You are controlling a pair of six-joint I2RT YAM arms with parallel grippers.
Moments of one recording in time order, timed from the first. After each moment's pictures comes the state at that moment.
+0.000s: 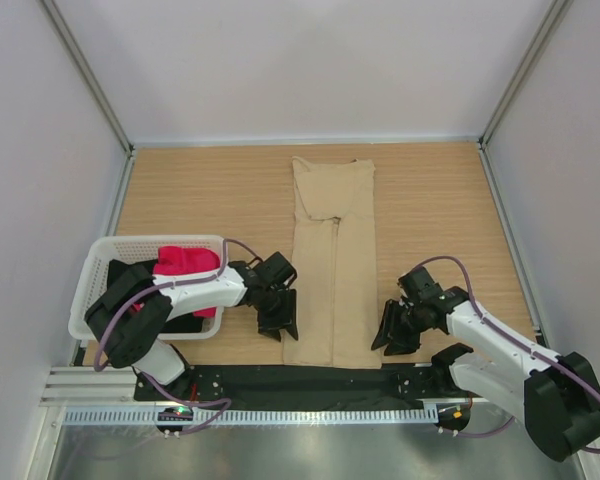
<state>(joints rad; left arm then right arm) -0.87 1.55 0.78 -0.53 0.27 -0.89 0.44 0.96 0.37 -0.73 -0.36 0.76</state>
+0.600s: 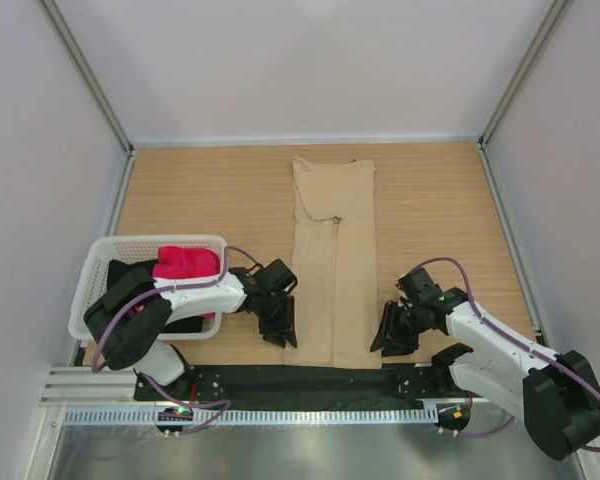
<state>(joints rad) -0.91 1.54 0.73 -0.48 0.31 -0.95 0.44 0.96 0.35 -0.71 -0.41 0.77</state>
